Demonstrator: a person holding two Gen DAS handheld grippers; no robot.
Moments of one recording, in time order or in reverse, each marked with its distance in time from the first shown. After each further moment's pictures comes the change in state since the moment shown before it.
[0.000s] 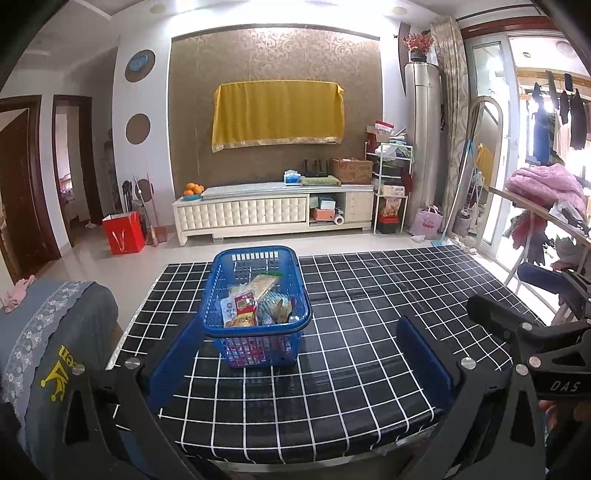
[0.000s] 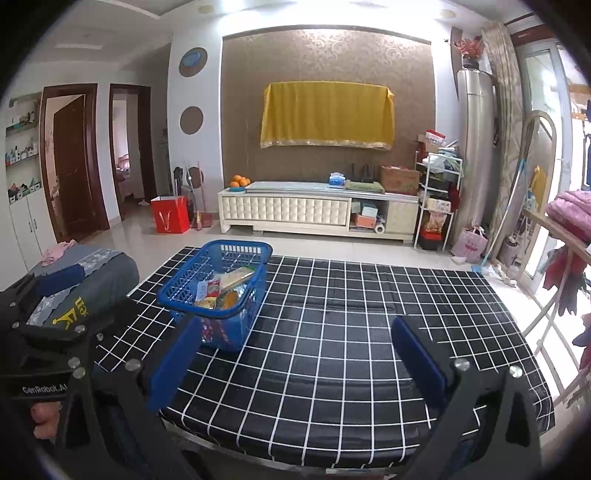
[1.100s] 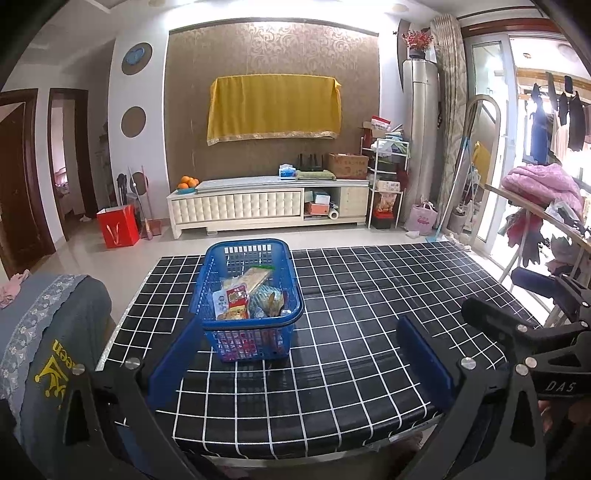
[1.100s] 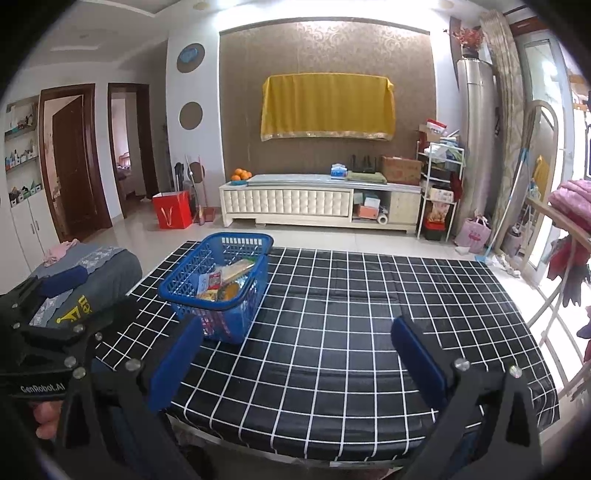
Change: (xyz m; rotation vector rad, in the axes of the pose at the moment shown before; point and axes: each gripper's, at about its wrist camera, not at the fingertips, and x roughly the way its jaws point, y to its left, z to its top) left arm 0.002 -0.005 0.001 -0.007 0.022 -0.024; right arm 0.000 -0.004 -0.004 0.020 0.034 0.017
